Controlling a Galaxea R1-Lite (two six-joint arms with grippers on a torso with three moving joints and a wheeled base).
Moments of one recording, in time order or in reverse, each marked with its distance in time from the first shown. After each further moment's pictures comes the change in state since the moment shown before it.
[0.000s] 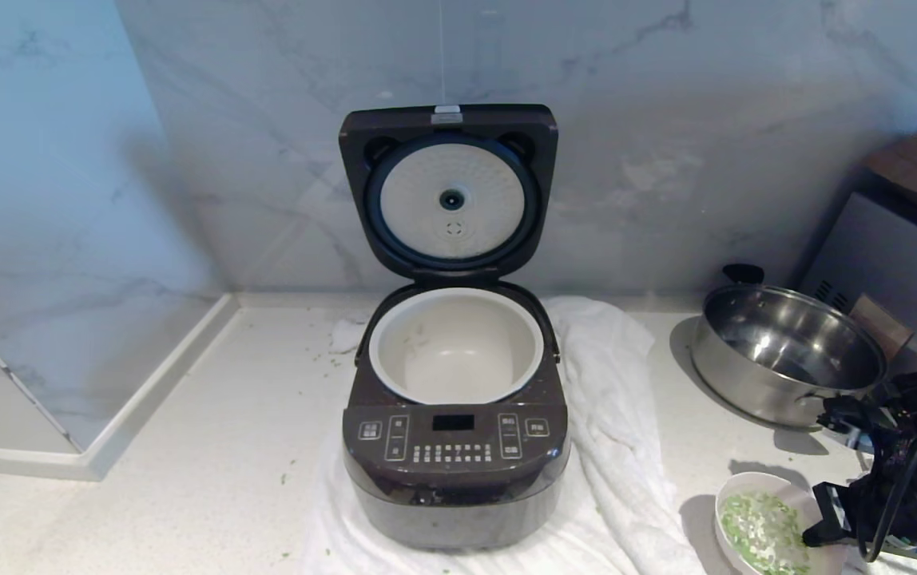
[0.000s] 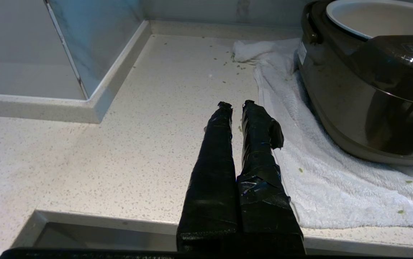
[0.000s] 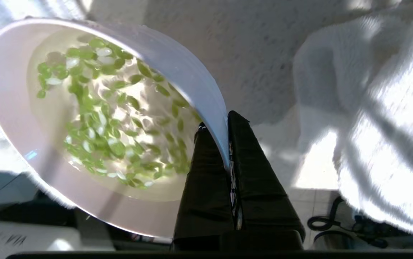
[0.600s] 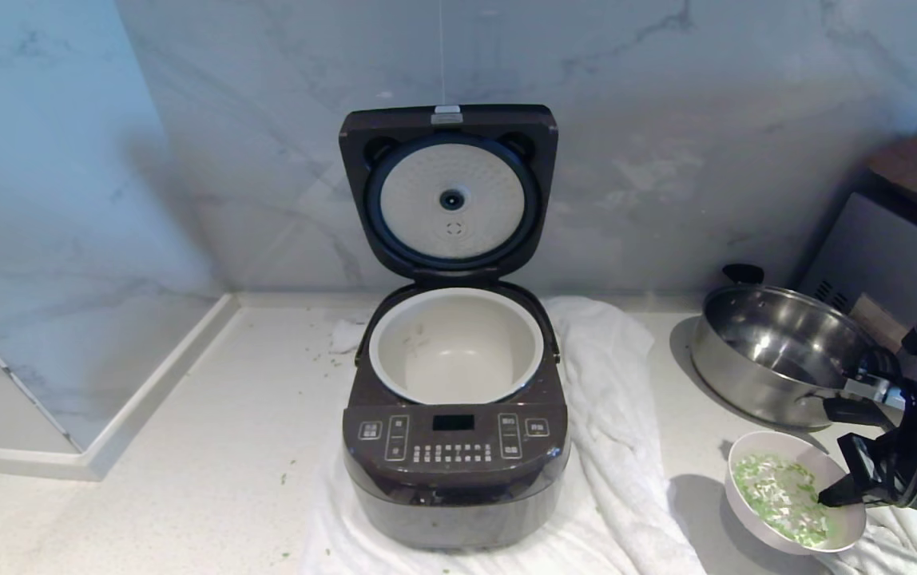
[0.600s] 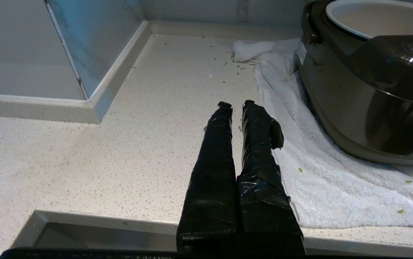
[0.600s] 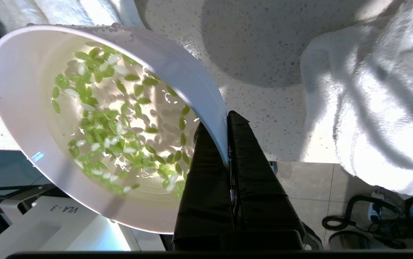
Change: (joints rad) left arm 0.000 0.000 0.000 0.000 0.000 0.000; right arm -0.010 -0.097 -0.244 0.332 0.062 0.031
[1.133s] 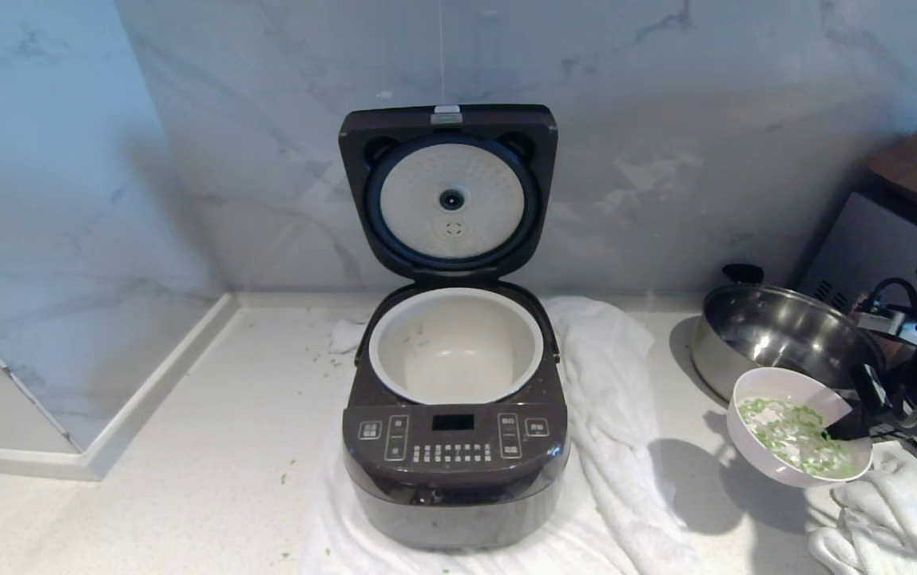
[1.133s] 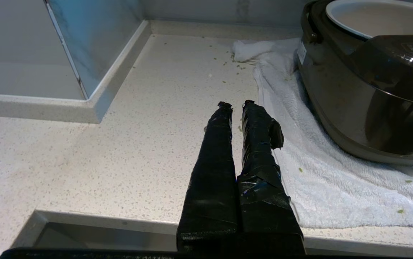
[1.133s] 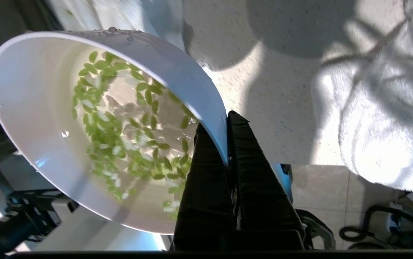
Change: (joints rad) left arm 0.000 0.000 0.000 0.000 0.000 0.000; right arm 0.032 0.010 -0.325 0.252 0.041 0.081
